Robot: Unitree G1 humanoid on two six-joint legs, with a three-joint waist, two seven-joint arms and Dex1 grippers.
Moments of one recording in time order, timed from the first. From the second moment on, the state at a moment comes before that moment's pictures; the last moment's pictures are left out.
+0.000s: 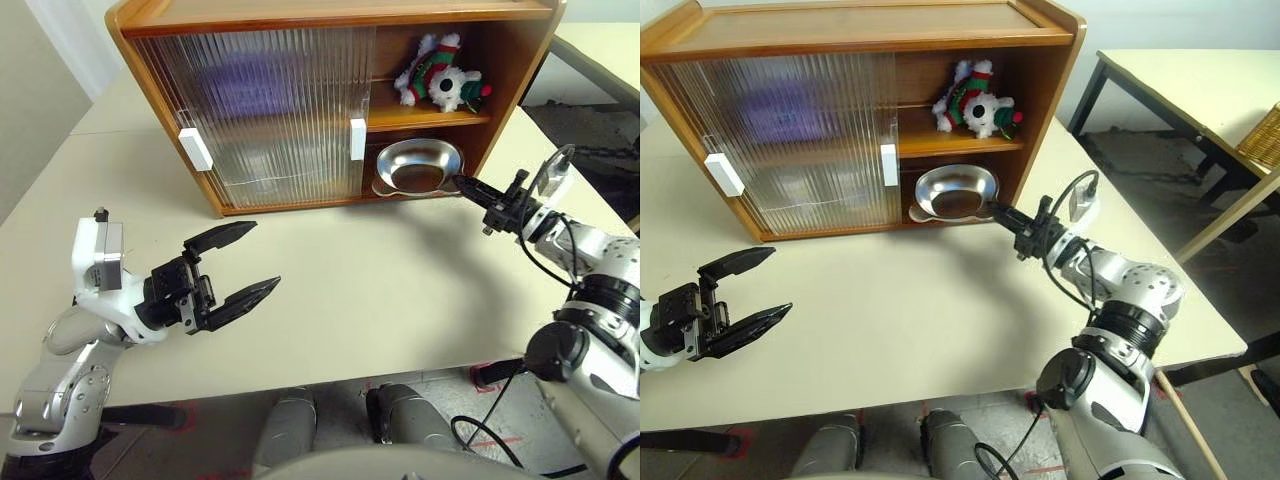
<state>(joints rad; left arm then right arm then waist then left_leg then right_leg) 0.18 0.64 0.33 -0.43 -0.78 0.16 -1.08 -0.71 -0.29 -0.89 0.43 0.86 1.38 0.32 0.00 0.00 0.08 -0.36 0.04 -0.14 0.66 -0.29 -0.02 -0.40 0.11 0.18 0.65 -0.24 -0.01</state>
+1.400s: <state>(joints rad) 0.22 0.65 0.34 -0.47 -0.79 0.16 -1.05 -0.80 -0.13 -0.76 0.60 0.91 0.86 0.06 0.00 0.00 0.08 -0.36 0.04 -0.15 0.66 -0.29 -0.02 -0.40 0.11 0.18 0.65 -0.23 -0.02</state>
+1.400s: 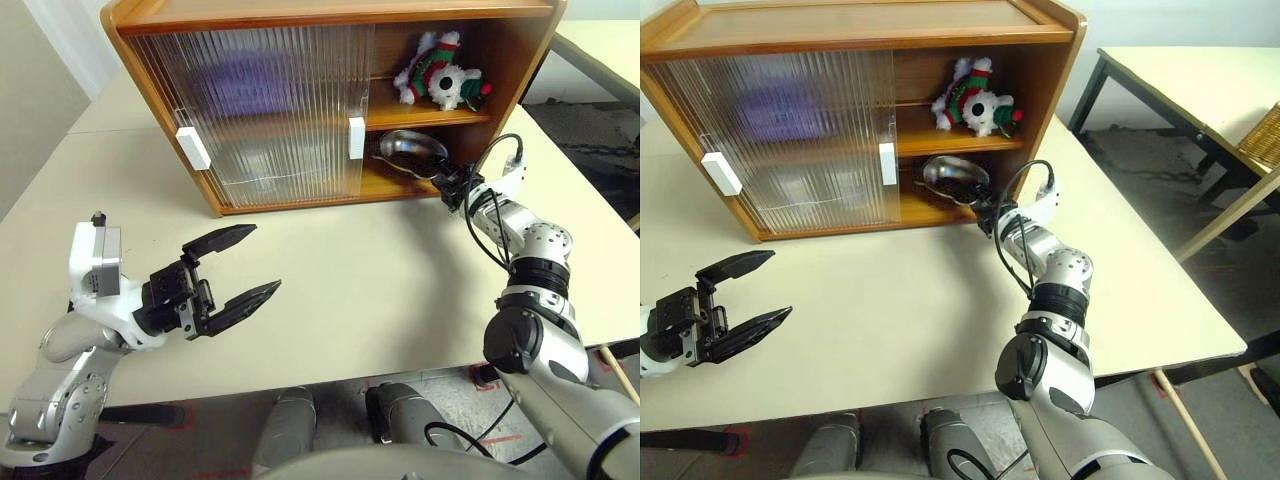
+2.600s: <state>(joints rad) 0.22 0.65 0.36 -0.45 -0.79 0.16 -1.07 -0.44 -0.46 -0.11 -0.11 0.84 0.95 0.82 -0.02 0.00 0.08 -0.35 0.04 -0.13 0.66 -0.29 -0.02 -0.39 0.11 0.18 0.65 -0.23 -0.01</state>
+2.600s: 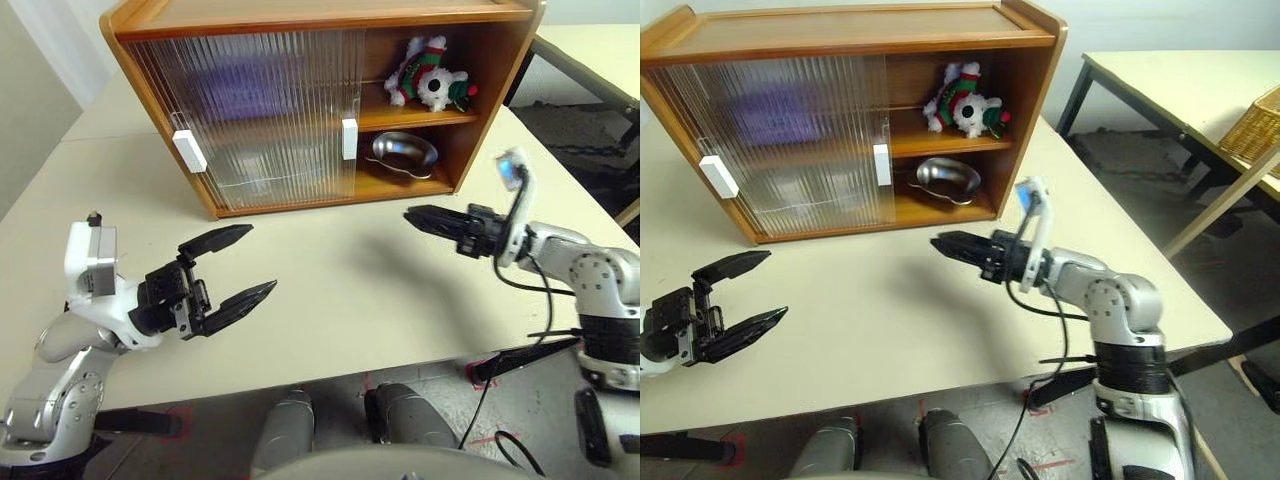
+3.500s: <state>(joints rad) 0.23 0.65 0.38 -0.45 -0.79 0.16 -1.07 -0.70 -0.09 0.10 0.02 0.47 0.60 0.54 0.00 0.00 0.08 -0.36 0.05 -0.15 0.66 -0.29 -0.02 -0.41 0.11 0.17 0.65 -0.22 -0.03</state>
